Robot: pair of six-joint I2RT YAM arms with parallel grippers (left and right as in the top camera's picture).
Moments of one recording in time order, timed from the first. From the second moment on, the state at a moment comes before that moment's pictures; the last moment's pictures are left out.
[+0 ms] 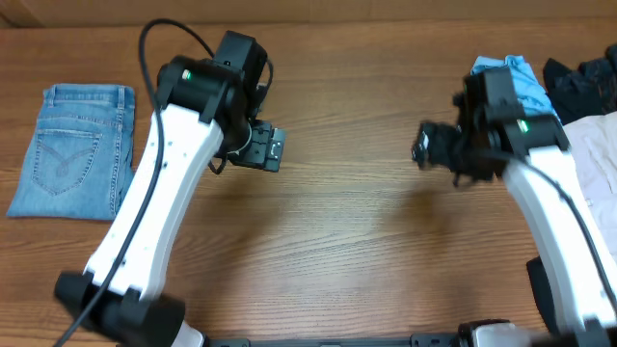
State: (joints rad) left arm -0.37 1.71 1.86 -1.54 -0.04 -0.20; right arm 0.12 1.42 1.28 -1.06 -0.11 0.38
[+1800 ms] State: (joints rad) left arm -0.45 0.79 1.01 -0.86 -0.43 -0.03; right arm 0.12 0.72 0.89 -0.93 0.00 0.38
